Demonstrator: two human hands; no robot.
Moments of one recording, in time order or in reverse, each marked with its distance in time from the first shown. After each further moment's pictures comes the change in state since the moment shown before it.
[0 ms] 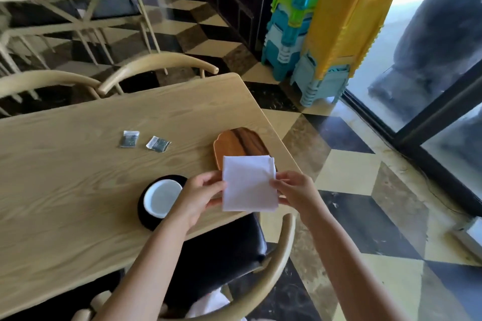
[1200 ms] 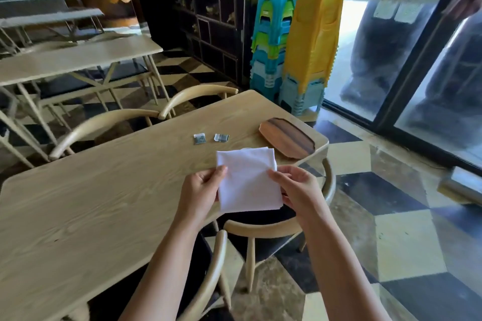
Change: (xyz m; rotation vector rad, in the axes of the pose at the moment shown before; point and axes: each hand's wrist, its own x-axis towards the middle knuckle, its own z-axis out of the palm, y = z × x) left_hand -0.279 -0.002 -0.241 0.129 0.022 0.444; right_hand -0.338 -0.003 0.256 0.344 0.210 -0.221
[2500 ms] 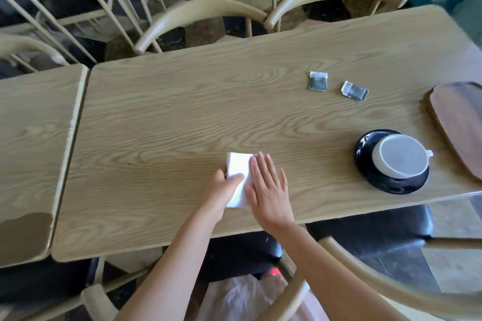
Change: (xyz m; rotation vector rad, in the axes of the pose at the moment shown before) left_hand 0.122 -0.183 -0.164 0.135 0.478 -0.737; right_hand 0.146 0.252 0.245 -1.061 -0.706 -0.505
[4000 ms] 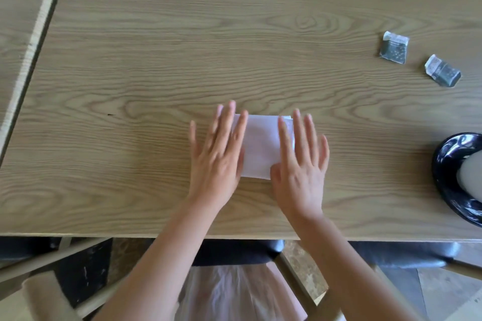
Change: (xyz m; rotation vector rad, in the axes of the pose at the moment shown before) left_hand 0.078 -0.070 -0.023 0.995 0.434 0.927; right_hand 0.047 0.004 0.029 -0.288 0.239 -0.046
